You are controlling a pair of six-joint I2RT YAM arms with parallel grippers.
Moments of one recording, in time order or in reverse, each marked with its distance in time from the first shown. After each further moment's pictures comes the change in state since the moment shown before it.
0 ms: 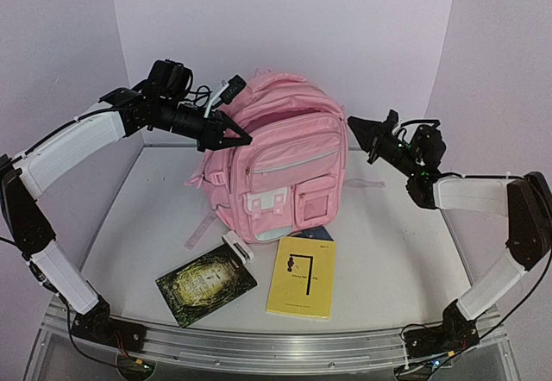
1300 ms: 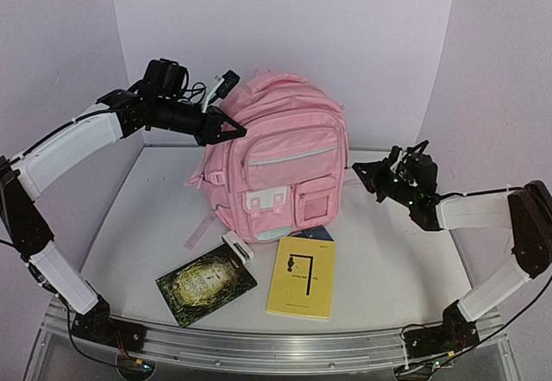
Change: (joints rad) left arm 0.025 -0.017 -0.026 0.063 -0.137 -0.107; right arm 0.006 -0.060 -0.208 -0.243 0.196 -0.307
